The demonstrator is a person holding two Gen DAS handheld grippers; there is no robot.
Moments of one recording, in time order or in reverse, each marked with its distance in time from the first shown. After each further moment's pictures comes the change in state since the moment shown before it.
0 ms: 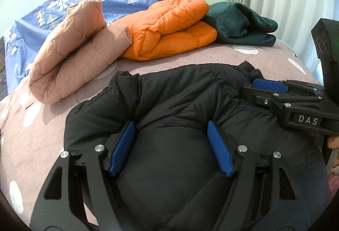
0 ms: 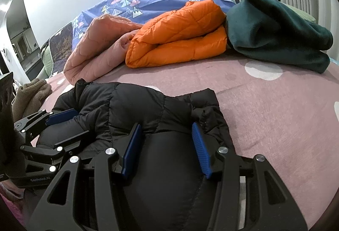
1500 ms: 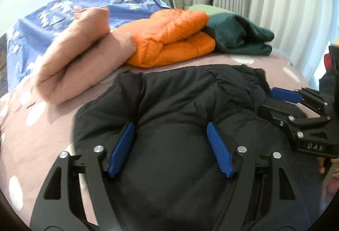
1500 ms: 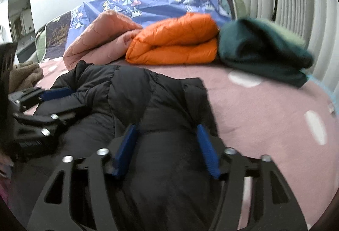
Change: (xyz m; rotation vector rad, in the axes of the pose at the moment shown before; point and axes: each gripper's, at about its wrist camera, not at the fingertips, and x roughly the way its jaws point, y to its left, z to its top) left arm -0.035 0.005 0.001 -0.053 -0.048 -0.011; right arm -0.055 0.020 -0.028 -0.117 -0.087 -0.142
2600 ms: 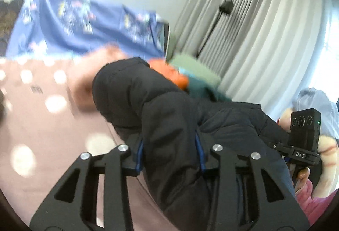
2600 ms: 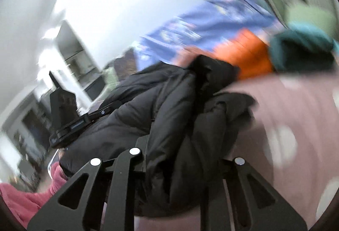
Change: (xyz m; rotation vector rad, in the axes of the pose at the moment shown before) left arm -0.157 0.052 0.006 -0.266 -0.282 -0.243; right arm -0.131 0.046 0.033 0.107 -0.108 0.589
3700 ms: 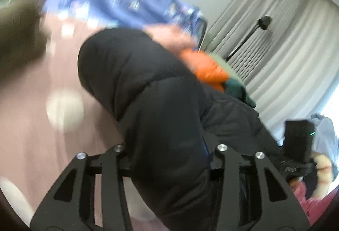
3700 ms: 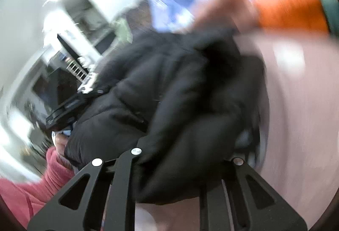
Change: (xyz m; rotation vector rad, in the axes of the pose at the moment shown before) left arm -0.050 0.124 -0.056 -0.230 0.033 0.091; right arm 0.108 0.066 -0.018 -0.077 0.256 0.095
